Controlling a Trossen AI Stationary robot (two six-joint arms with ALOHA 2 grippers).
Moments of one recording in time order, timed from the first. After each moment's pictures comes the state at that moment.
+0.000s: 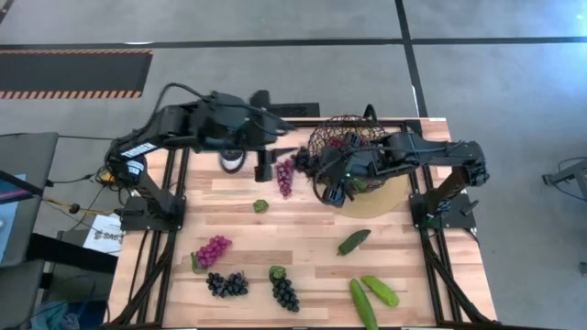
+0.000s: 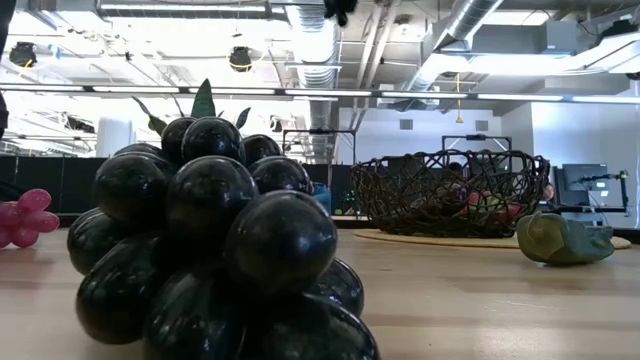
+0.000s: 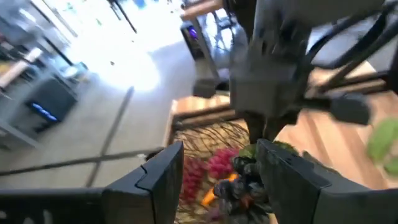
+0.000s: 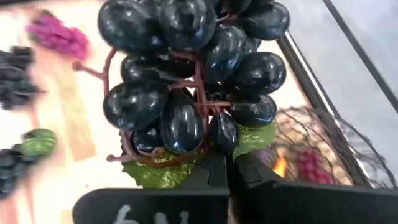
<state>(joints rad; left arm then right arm) -0.01 1.68 2.31 -1.02 -0.23 0.29 0.12 1.65 2.00 -1.31 0.40 0.36</state>
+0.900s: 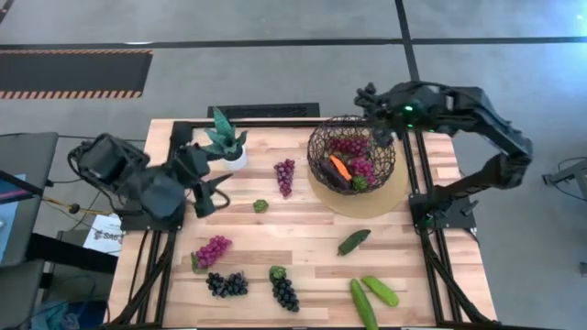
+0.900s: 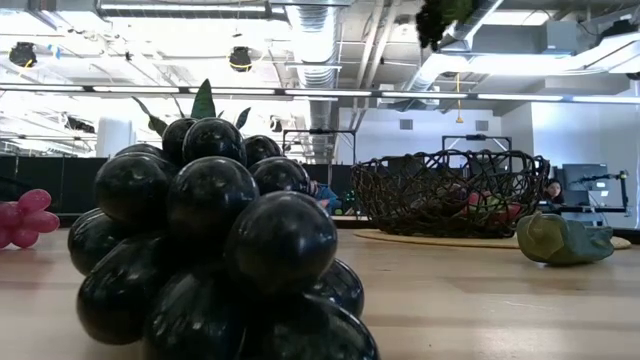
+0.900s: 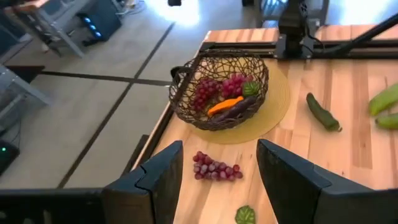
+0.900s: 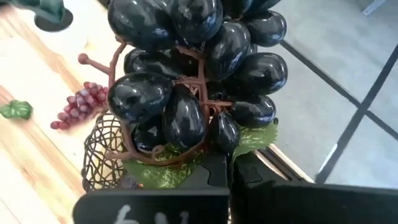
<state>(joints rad) -0.52 1.45 2.14 -1.57 -0.86 -0.46 -0.28 1.30 1.87 -1.46 0.48 0.32</state>
